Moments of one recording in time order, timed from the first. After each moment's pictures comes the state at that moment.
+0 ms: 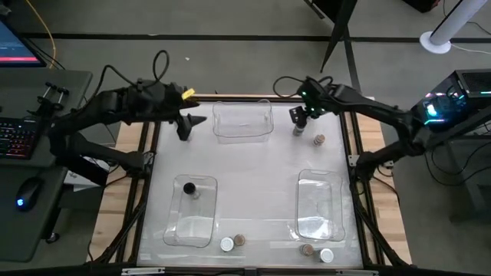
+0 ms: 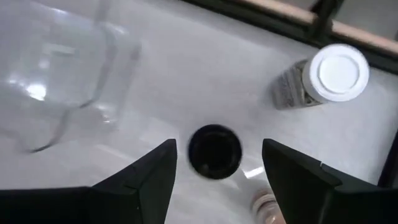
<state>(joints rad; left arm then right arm) 0.17 1.11 1.49 -0.91 -0.21 -0.23 -0.60 1.41 1.21 -0.97 0.17 0.56</state>
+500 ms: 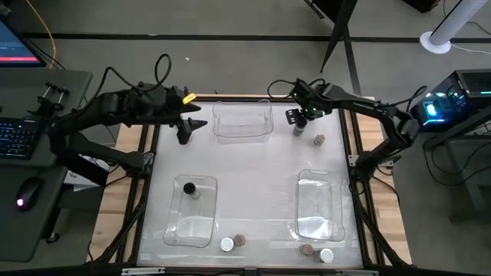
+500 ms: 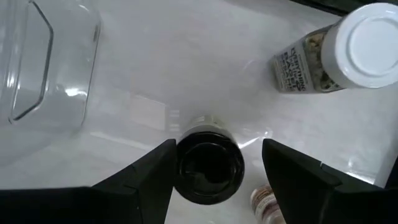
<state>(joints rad) 0.13 1.11 1.48 -0.93 -0.21 -0.26 -0.63 1.55 1.21 -0.97 0.14 0.61</state>
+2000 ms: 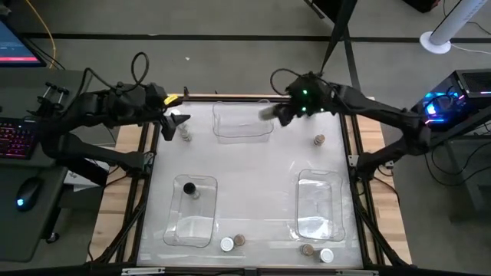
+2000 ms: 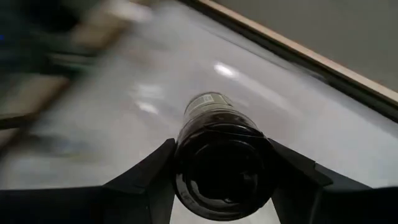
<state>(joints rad) 0.12 1.00 1.48 -1.05 -0.35 -0.28 -0.38 1.39 1.41 -0.74 -0.02 0.47</state>
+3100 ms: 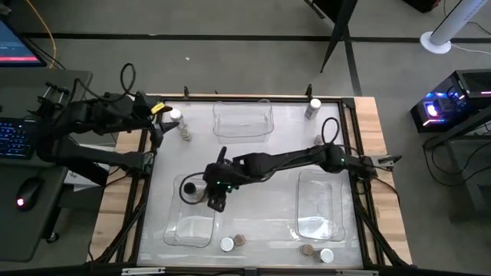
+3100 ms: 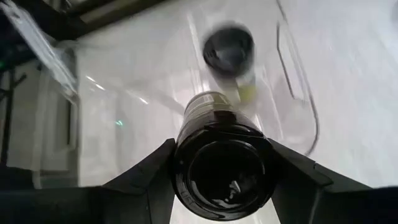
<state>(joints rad) 0.10 0.81 1.30 -1.05 -0.36 -0.21 0.18 2.35 2.32 -0.84 0.00 0.47</state>
